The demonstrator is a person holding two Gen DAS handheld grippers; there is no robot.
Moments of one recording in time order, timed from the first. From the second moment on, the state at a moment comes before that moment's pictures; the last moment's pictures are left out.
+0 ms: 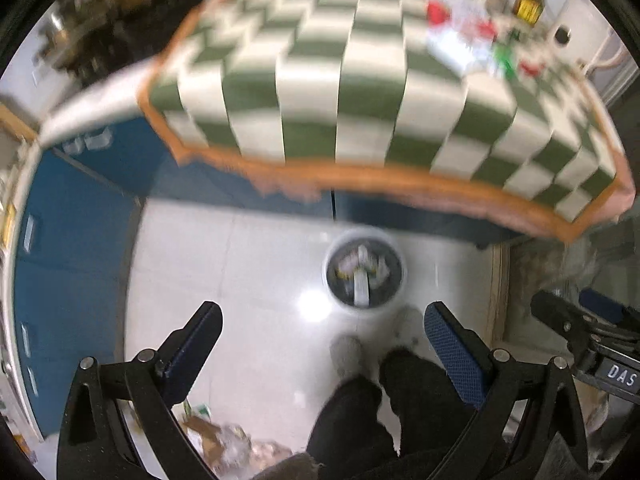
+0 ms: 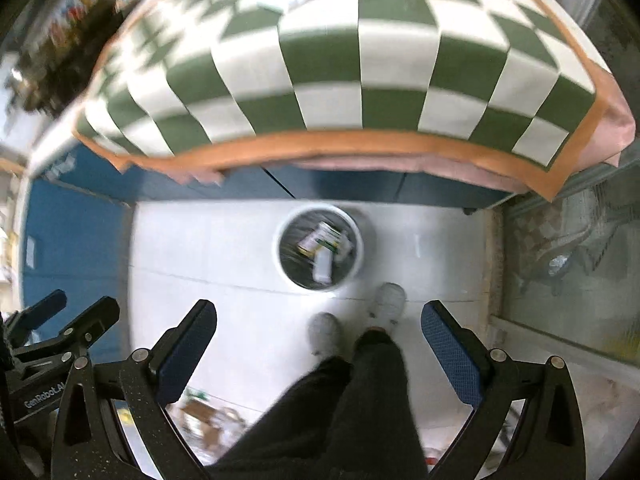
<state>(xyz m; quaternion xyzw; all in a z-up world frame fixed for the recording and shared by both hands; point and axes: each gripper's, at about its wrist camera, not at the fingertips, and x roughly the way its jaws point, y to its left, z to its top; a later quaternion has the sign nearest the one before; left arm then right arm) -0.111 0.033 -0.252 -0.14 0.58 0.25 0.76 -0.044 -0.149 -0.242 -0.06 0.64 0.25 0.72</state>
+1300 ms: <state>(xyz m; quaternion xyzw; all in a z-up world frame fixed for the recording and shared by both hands) 0.180 0.077 -0.264 -0.19 0.61 0.24 0.74 0.299 -0.125 -0.247 0.06 0.59 0.24 0.77</state>
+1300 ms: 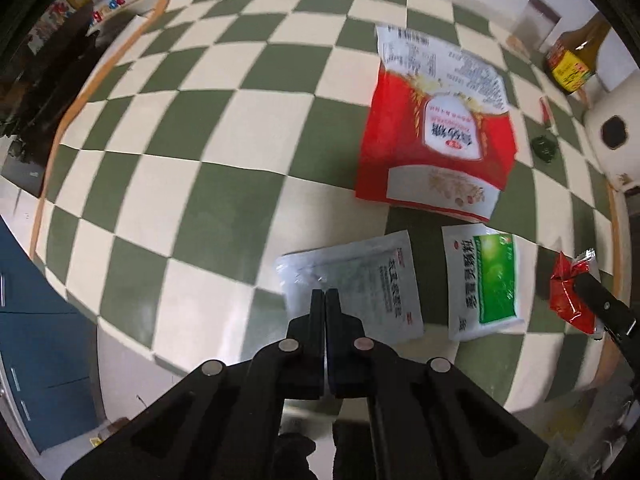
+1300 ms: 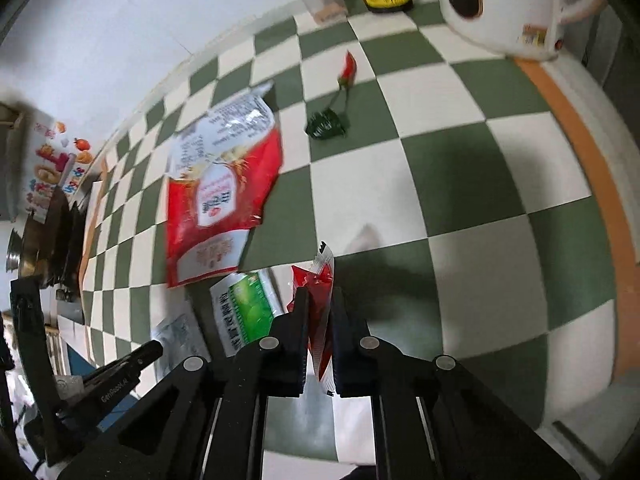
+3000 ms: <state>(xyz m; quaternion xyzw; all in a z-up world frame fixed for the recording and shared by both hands) -0.013 0.055 -0.282 -0.21 0.57 0.16 0.78 0.072 -0.164 -0.283 0.02 0.59 0.24 0.77</state>
